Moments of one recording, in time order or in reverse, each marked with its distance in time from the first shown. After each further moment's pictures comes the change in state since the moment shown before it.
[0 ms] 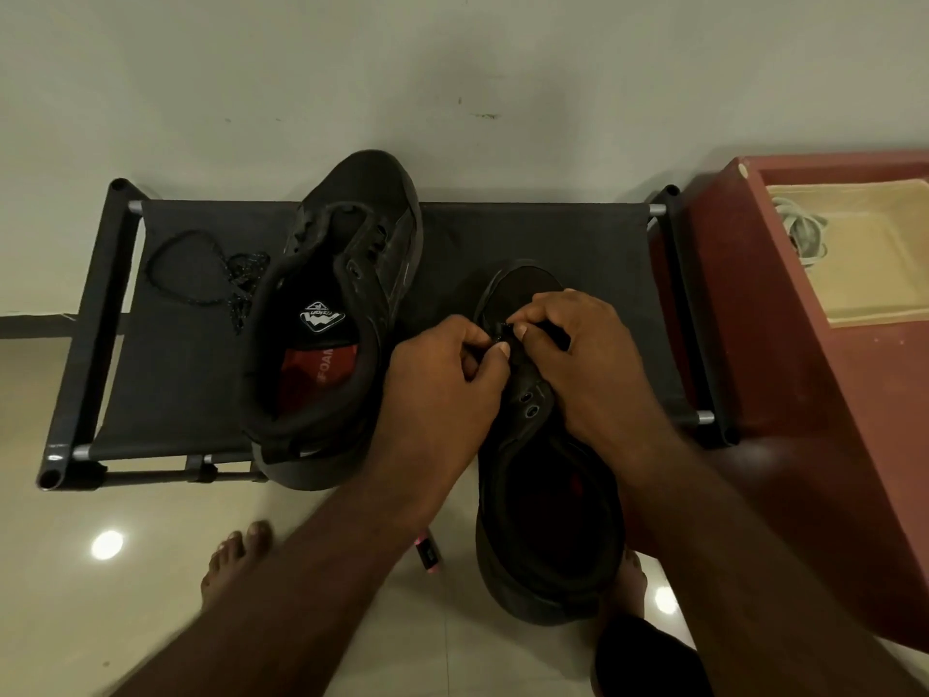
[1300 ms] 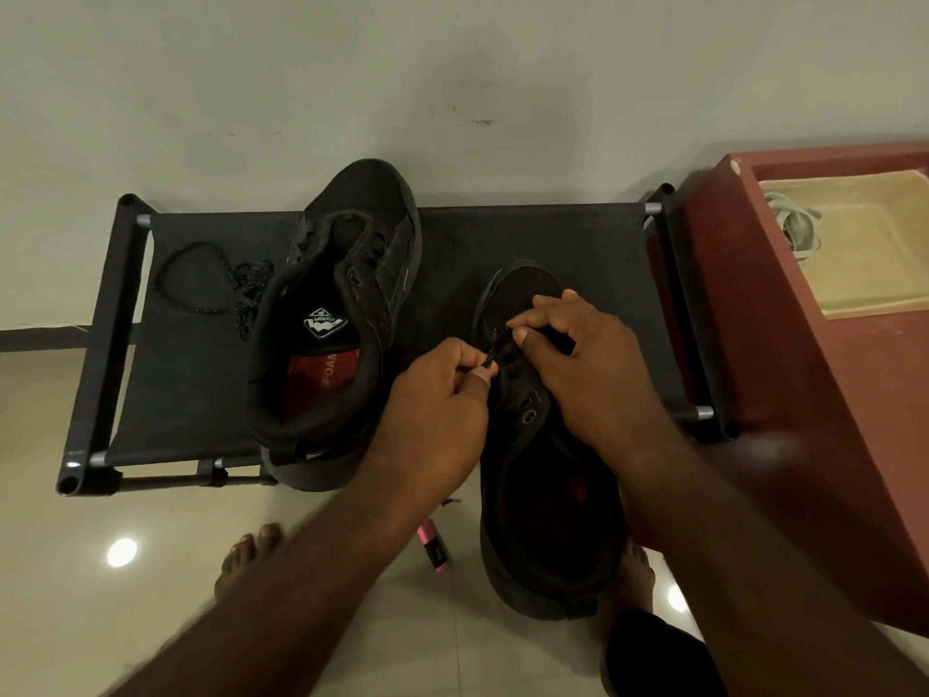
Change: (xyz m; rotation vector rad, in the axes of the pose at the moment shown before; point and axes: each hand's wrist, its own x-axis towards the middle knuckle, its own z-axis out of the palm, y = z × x) left_hand -0.013 0.001 -0.009 -0.180 -0.185 -0.199; right_hand -0.016 -0.021 -0.011 0.079 0.025 0.032
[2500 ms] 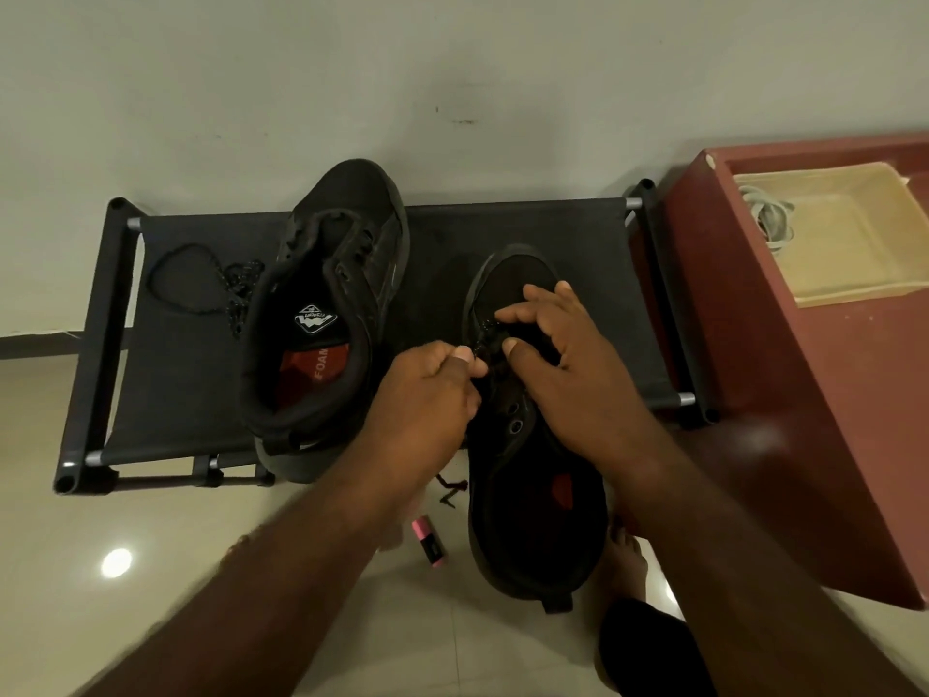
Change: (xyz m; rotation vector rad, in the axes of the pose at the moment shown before) left_hand -0.002 0.004 0.001 -0.122 -0.023 -0.140; right_hand -0.020 -0.006 -0.005 0.071 -0.089 0.085
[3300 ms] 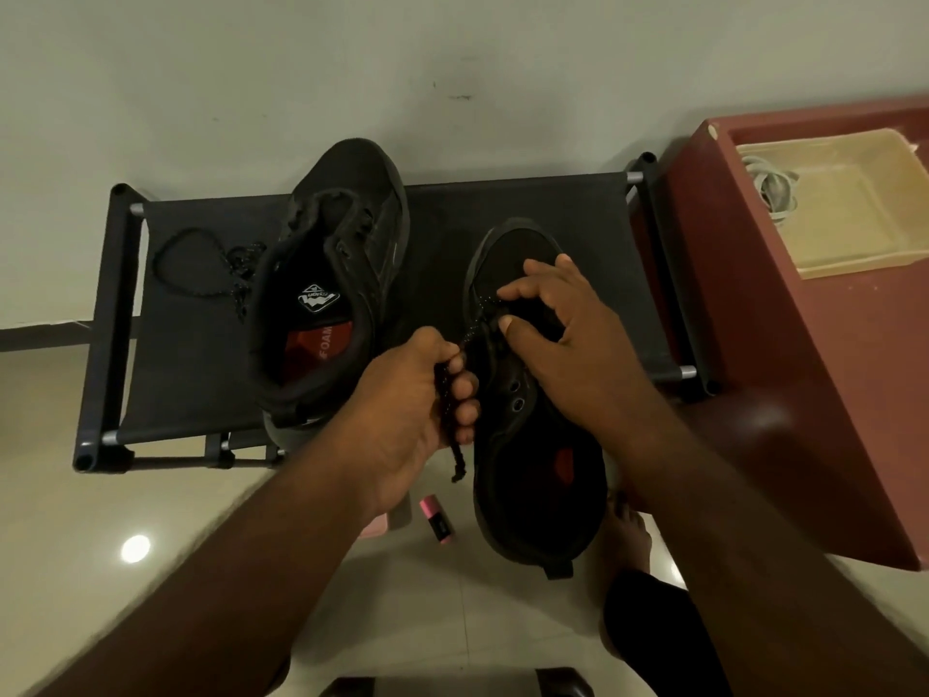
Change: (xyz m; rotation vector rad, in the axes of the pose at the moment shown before) left_hand -0.018 0.006 -0.016 -0.356 -0.203 -0.197; right_hand -0.002 -0.002 -0.002 -0.009 0.028 -0.019
